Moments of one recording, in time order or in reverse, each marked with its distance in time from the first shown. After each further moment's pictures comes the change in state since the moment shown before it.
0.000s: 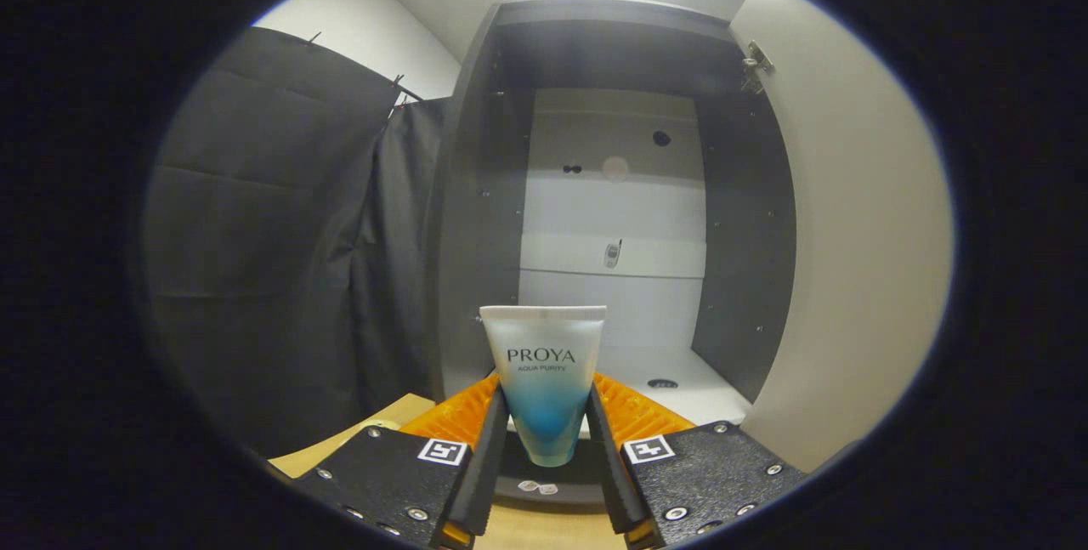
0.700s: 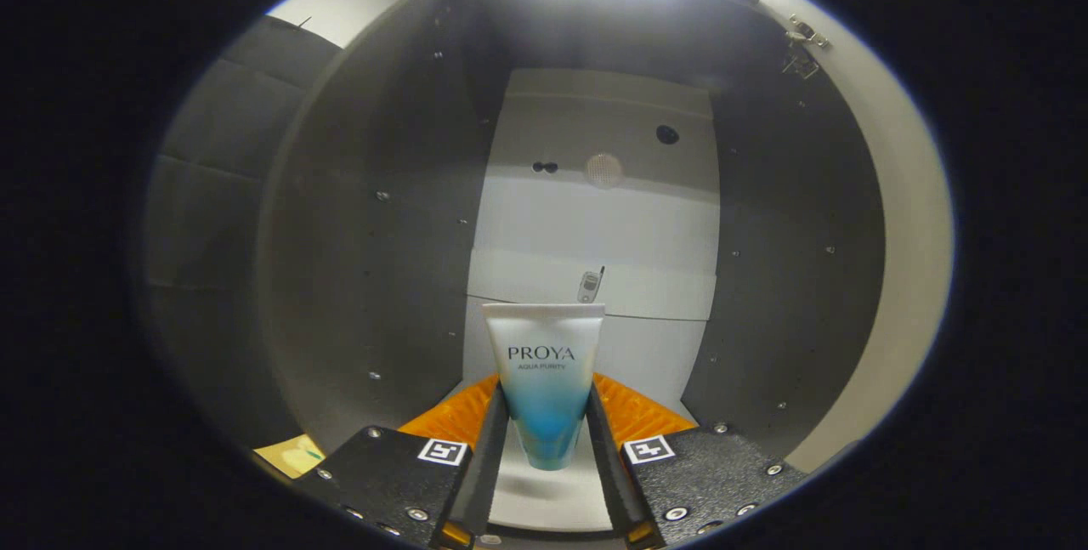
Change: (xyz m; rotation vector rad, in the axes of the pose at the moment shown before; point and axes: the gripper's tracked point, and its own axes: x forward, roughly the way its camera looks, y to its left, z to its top) arm 0.138 -0.049 0.011 -0.057 -0.018 -0.036
